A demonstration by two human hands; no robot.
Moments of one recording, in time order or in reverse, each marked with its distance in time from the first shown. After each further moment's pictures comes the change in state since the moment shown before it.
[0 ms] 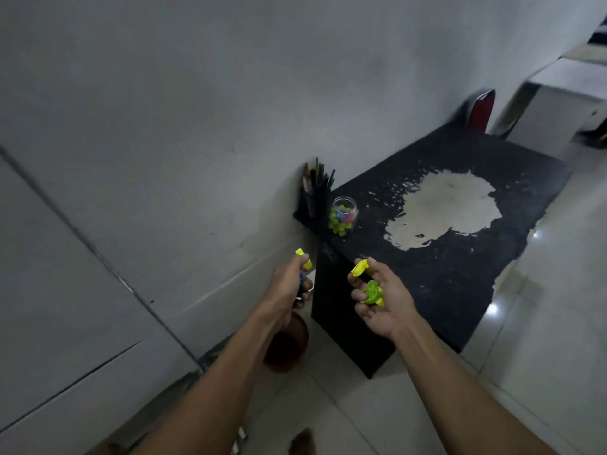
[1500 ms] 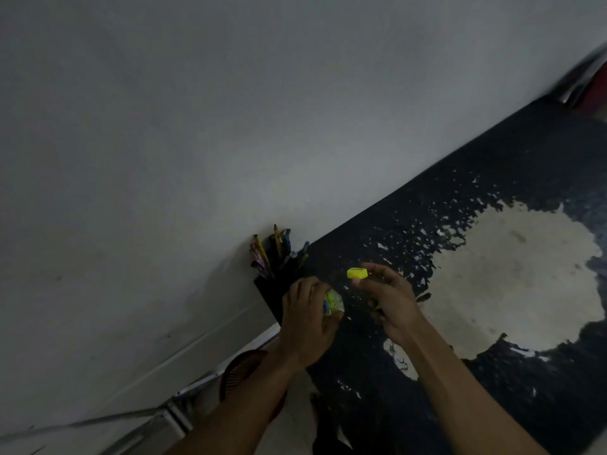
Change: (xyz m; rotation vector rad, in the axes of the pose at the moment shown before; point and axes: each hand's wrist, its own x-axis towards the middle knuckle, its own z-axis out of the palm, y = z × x) left_hand 0.359 0.044 0.150 1.071 0.204 0.656; right_hand 0.354 -0.233 -0.032 -0.450 0.110 -0.020
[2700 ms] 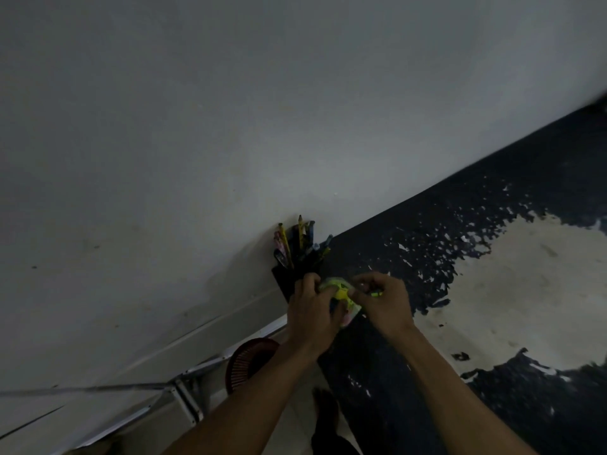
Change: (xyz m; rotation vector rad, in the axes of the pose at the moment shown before) left_hand -0.005 -0.006 -0.007 0.027 0.008 -0.218; right_hand 0.012 0.031 0.025 -0.660 -0.022 -0.448
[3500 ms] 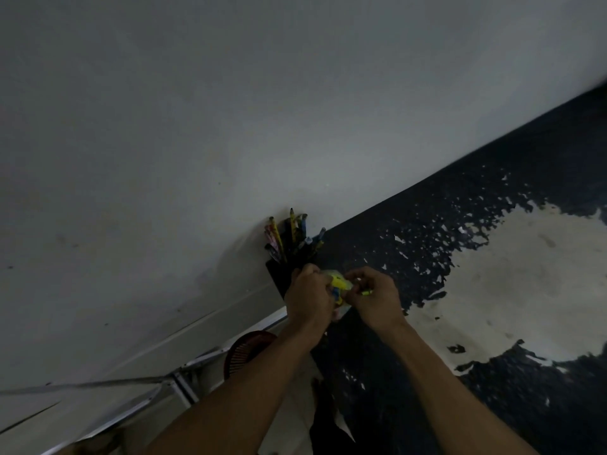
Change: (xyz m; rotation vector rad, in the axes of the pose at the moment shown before) left_hand 0.024 0.019 0.000 -0.055 -0.058 -0.201; right_hand 0.002 0.008 0.002 -0.018 -0.063 0.042
